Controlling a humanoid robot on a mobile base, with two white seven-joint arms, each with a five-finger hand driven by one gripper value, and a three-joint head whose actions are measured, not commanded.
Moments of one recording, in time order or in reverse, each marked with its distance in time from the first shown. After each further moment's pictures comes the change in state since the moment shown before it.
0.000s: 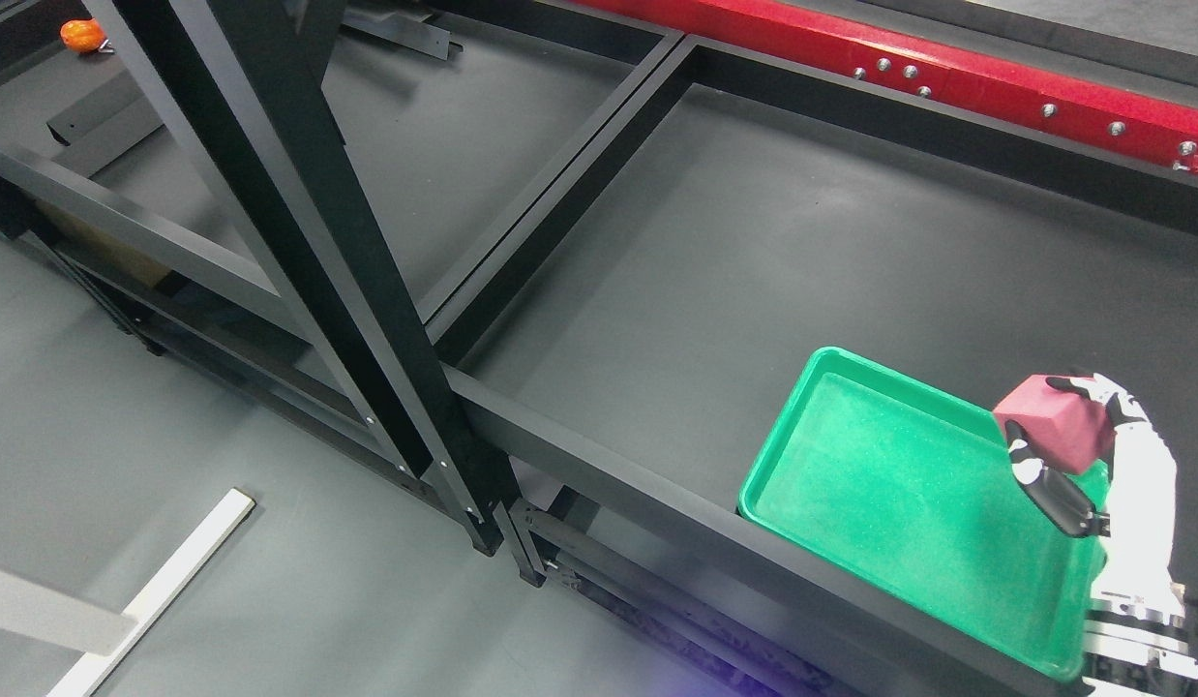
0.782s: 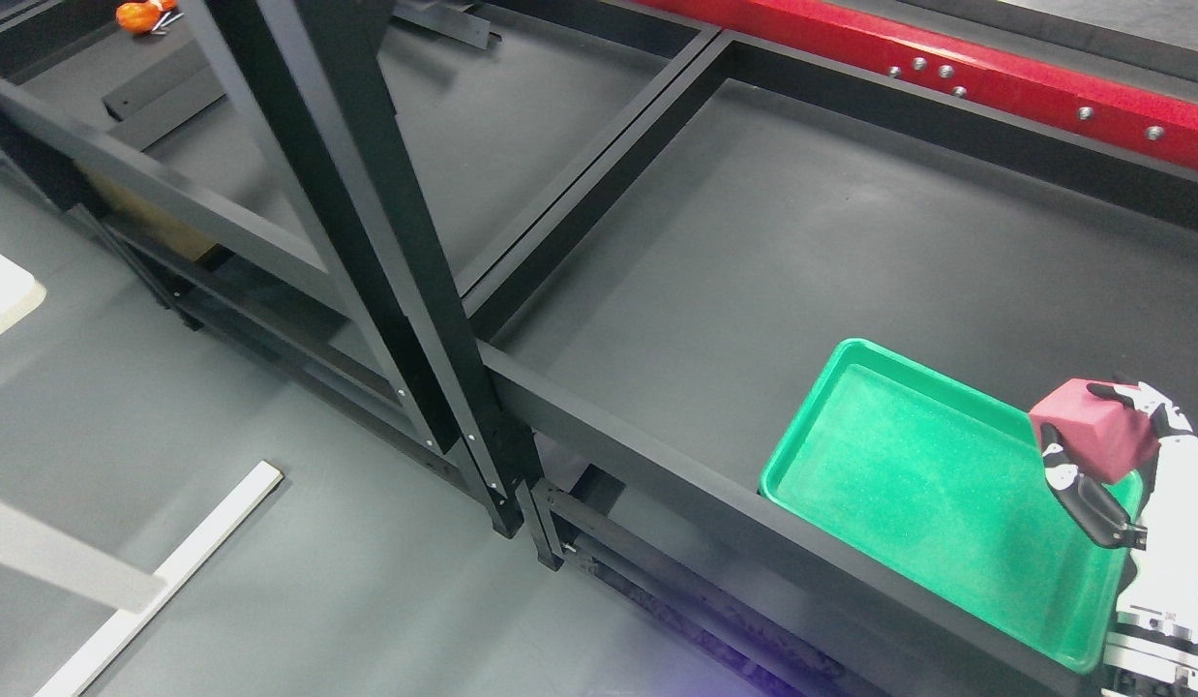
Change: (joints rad) left arm 0.000 0.000 0.000 0.000 0.000 0.000 0.000; right arm 0.017 0.027 -0.048 -0.024 -0.033 -0.007 -0.005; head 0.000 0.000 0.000
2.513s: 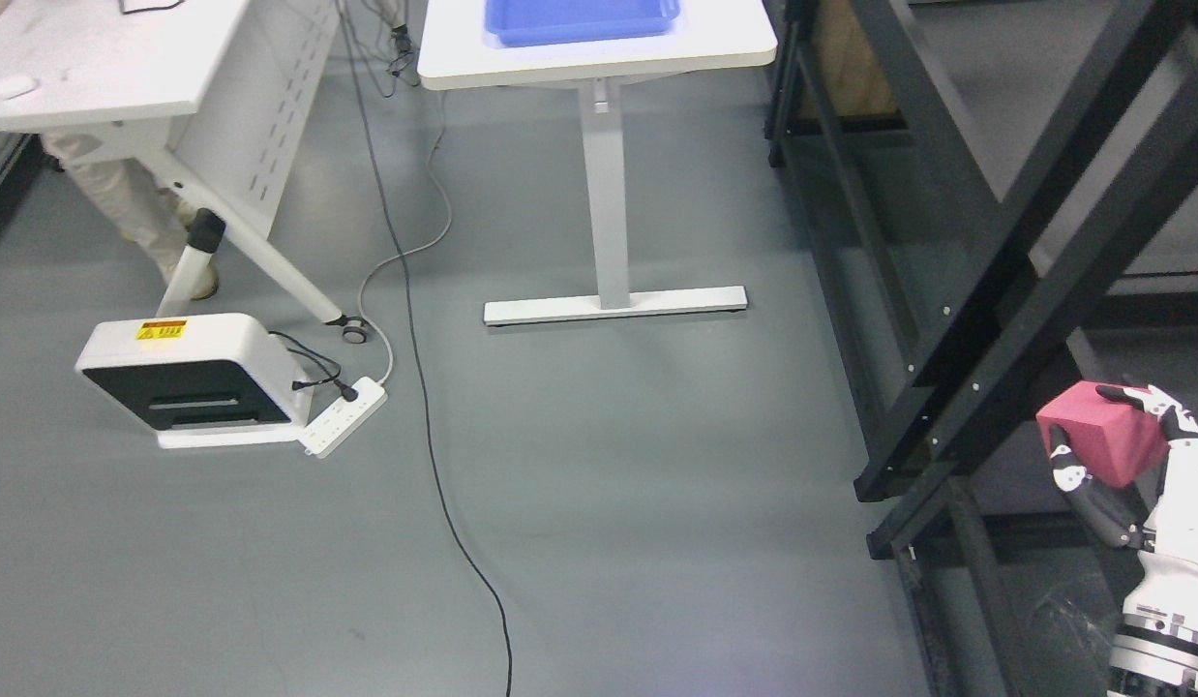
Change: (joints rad) left arm 0.000 0.000 0.000 0.000 0.000 0.000 0.000; right arm 0.001 0.008 -0.015 -0.007 -0.006 -0.001 0.000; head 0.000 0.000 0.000
